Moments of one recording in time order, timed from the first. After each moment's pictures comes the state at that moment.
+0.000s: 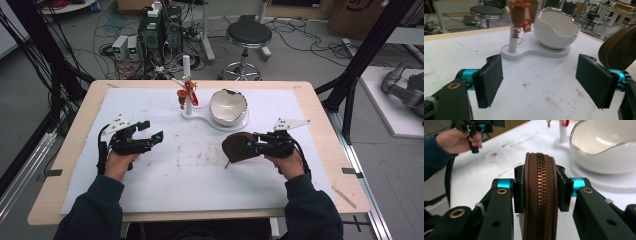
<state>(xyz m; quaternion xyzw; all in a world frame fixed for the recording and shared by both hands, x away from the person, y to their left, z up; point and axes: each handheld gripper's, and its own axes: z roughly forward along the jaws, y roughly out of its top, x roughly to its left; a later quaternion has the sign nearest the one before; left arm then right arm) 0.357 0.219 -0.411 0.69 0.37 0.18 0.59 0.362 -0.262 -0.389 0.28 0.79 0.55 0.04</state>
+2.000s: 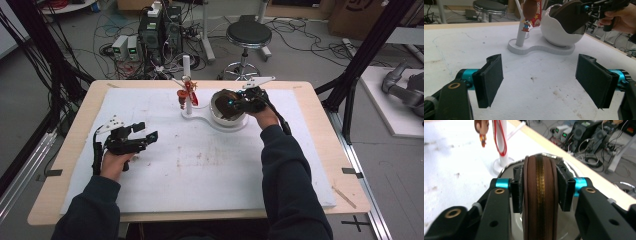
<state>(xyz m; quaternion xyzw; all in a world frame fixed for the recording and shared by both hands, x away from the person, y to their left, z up) 0.361 0.232 -0.422 0.69 0.39 0.16 0.59 0.492 -0.200 -0.360 0.26 0.83 0.45 0.19</state>
